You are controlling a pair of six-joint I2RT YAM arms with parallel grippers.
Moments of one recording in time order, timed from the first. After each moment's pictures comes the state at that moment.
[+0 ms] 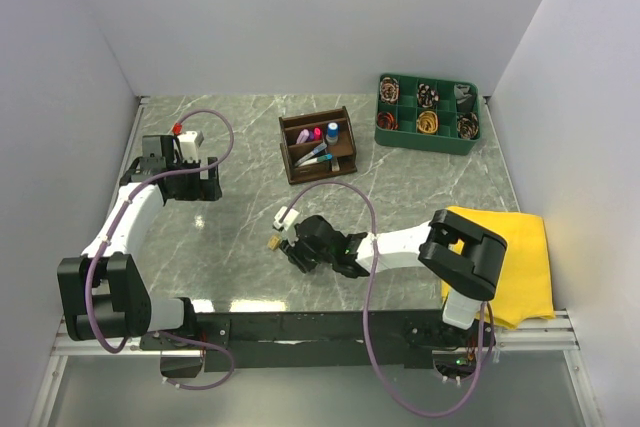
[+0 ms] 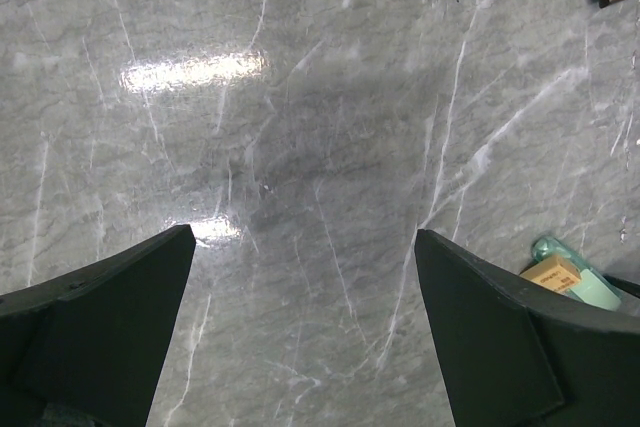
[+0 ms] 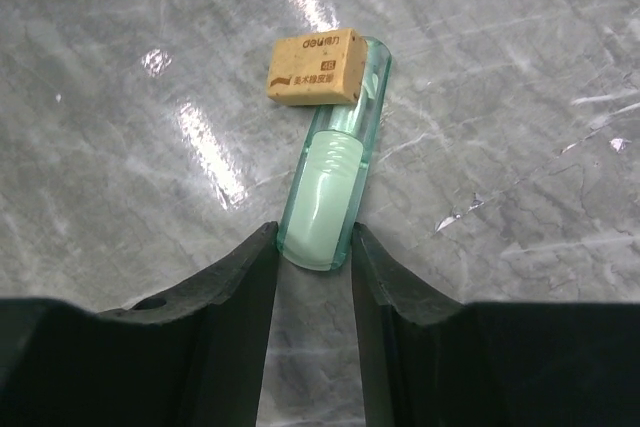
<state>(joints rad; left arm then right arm) 0.06 1.31 0.94 -0.53 0.24 0.06 1.10 1.73 0.77 0.27 0.04 0.08</state>
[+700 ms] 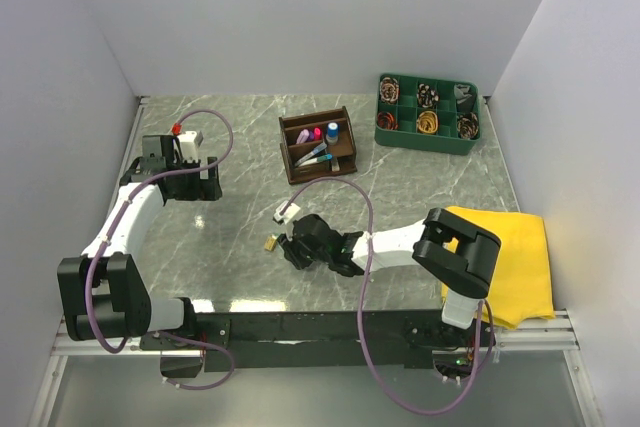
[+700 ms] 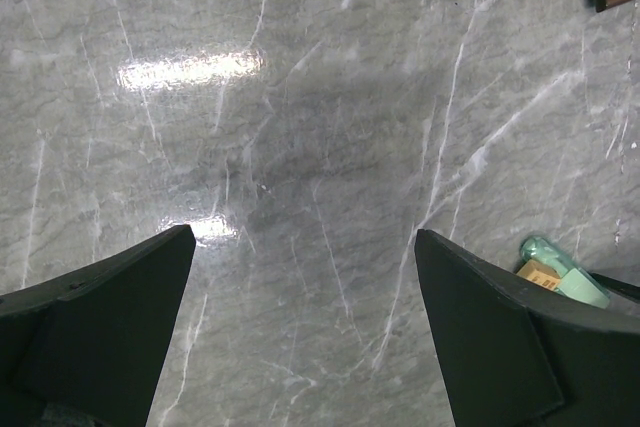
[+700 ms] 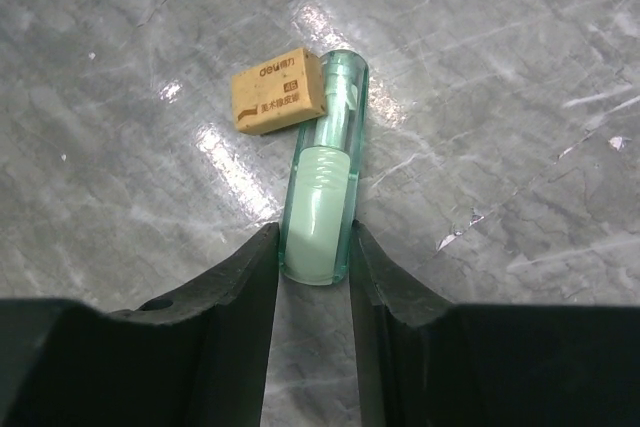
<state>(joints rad) 0.06 1.31 0.94 -0.53 0.24 0.04 1.10 1.76 0.80 0.29 0.09 0.20</state>
